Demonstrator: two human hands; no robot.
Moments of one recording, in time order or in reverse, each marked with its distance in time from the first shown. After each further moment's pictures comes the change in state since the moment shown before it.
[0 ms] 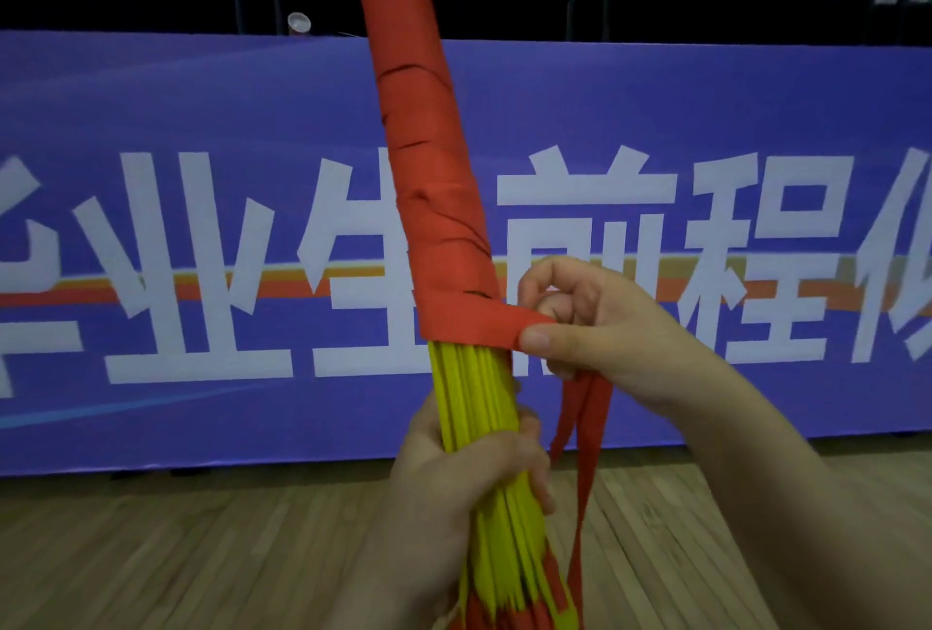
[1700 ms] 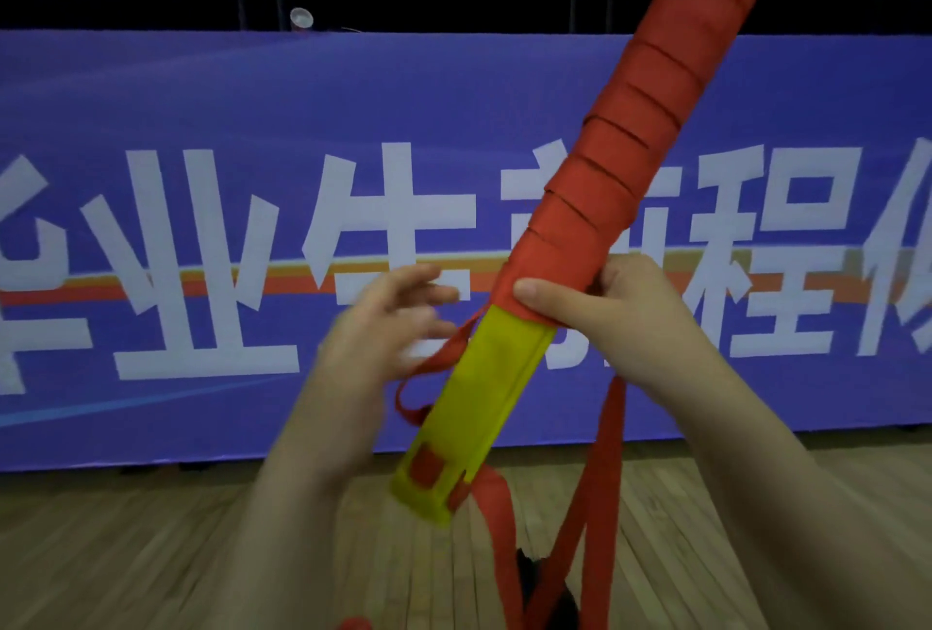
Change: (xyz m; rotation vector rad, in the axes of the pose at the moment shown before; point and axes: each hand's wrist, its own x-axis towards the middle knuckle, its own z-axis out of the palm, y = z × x) left_hand 0.030 0.056 -0.019 0.625 0.117 0.219; right_hand -0.001 -0.006 0.007 -0.299 0.421 0.008
